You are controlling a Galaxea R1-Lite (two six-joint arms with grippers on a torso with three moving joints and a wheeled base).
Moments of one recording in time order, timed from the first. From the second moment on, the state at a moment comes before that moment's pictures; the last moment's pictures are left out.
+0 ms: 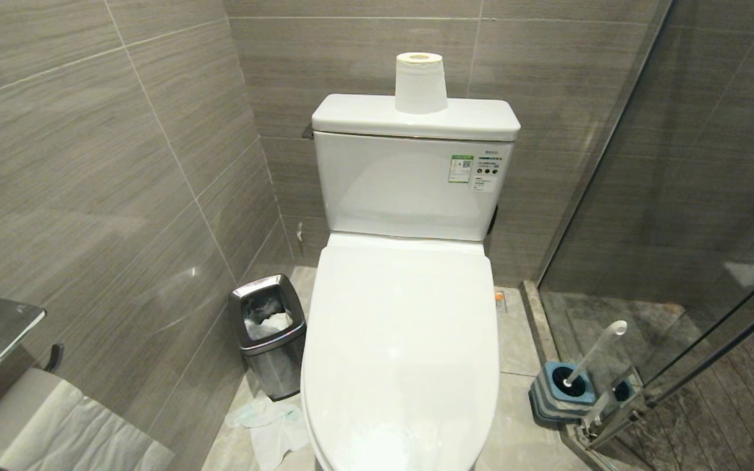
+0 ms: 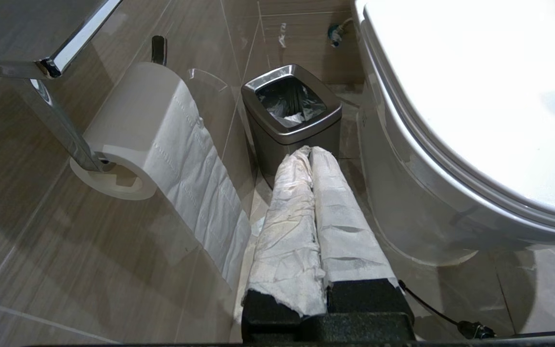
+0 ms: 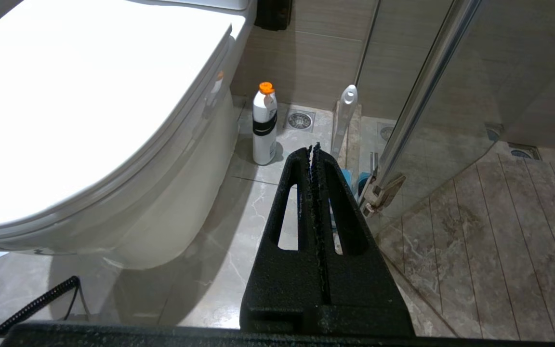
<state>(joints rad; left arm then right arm) 0.00 0.00 -0.01 0.02 -0.02 0.09 0.00 0.00 0.00 0.00 0.00 -0.01</state>
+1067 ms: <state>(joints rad) 0.00 0.00 -0.01 0.02 -0.02 0.09 0.00 0.00 0.00 0.00 0.00 -0.01</state>
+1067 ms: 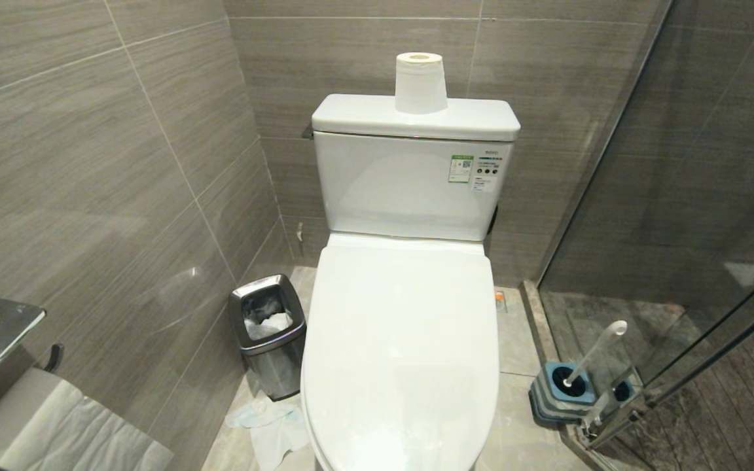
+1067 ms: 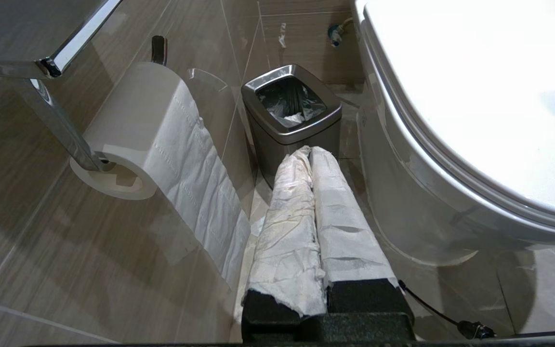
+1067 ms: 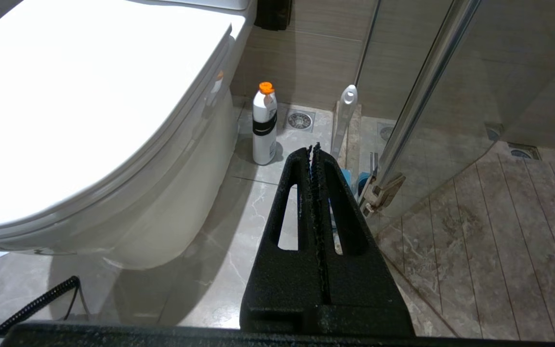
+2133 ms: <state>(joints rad) 0.00 0.00 -0.01 0.02 -0.02 0.09 0.00 0.00 0.00 0.00 0.00 -0.01</state>
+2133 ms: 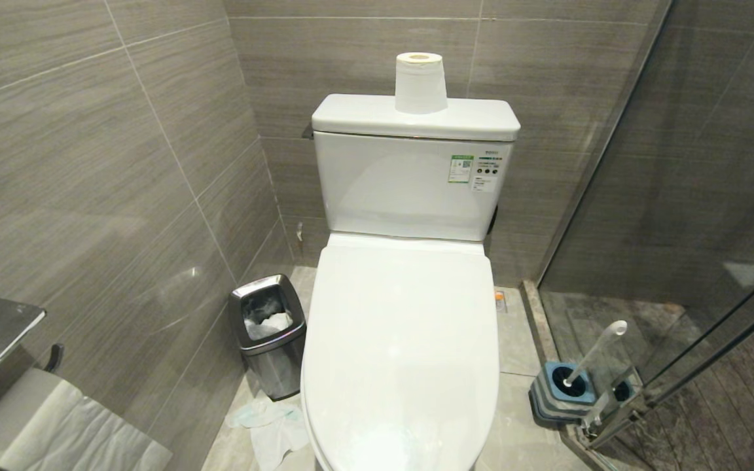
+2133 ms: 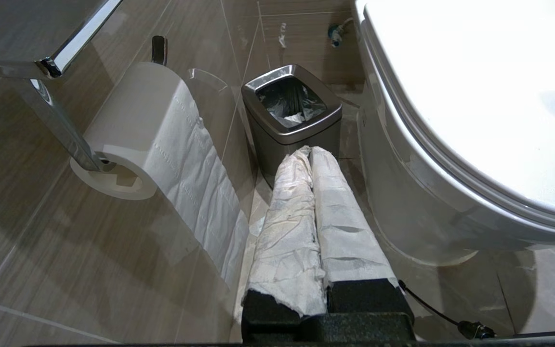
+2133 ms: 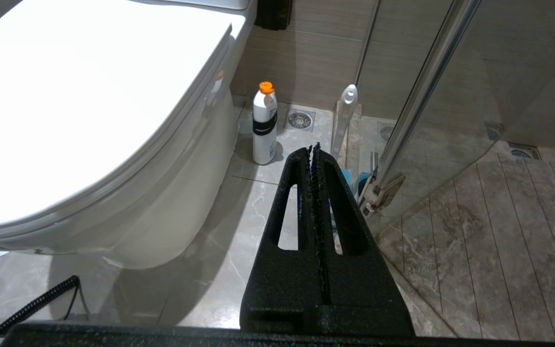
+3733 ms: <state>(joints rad) 0.00 0.00 -0.01 0.02 -0.02 0.09 0.00 0.00 0.00 0.00 0.00 -0.01</state>
